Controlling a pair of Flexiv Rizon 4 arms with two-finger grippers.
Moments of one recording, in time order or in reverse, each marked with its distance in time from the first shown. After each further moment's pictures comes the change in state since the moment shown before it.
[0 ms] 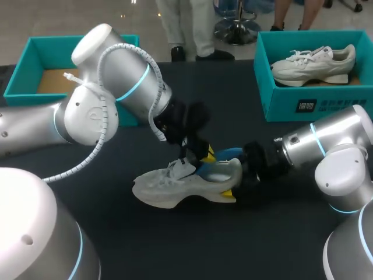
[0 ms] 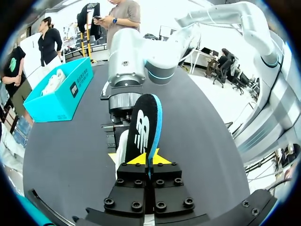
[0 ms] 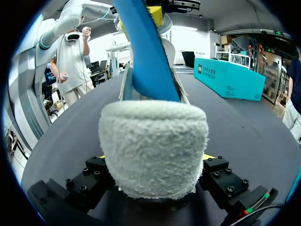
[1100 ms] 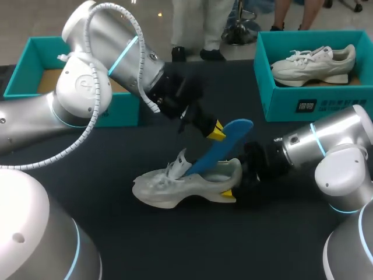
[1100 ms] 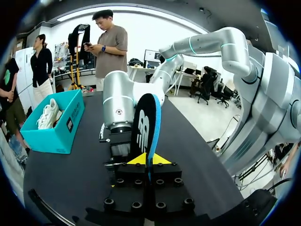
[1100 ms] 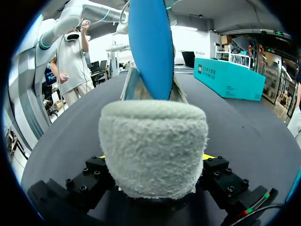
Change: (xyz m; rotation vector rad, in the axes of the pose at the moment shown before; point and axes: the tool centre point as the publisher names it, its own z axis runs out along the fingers) left arm 0.003 -0.070 -0.048 0.232 0.125 0.070; right arm 0.000 0.000 0.000 0.000 0.000 0.000
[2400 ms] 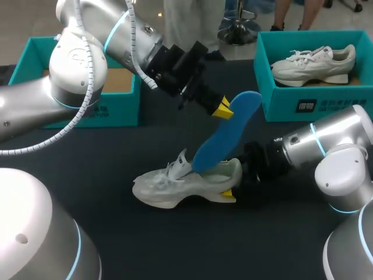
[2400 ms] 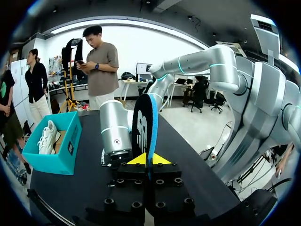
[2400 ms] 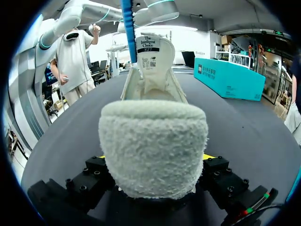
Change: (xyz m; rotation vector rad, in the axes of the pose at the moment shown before) left arm 0.007 -0.061 -0.029 0.103 0.055 0.058; right arm 0.000 0.000 0.000 0.000 0.000 0.000
